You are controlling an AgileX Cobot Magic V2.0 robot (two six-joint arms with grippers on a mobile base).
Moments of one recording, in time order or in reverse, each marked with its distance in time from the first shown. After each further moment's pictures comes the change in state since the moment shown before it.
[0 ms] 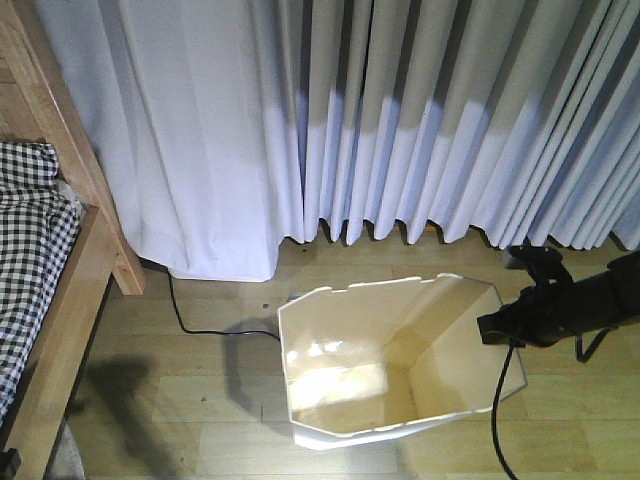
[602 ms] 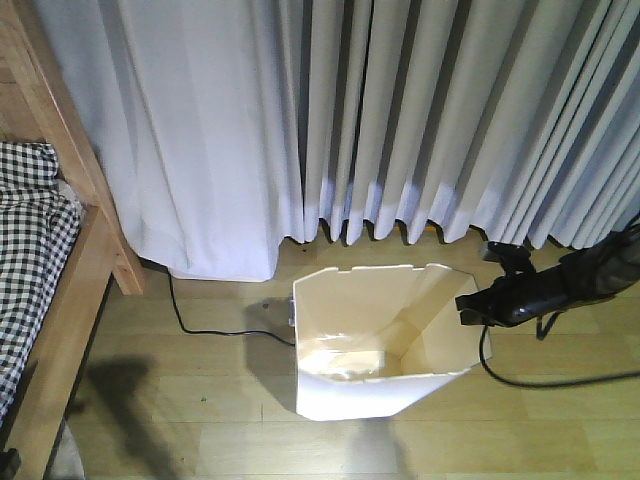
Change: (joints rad) left arm 0.000 0.000 0.000 0.000 0.000 0.000; right arm 0.000 0.511 -0.550 -0.027 0.024 0.131
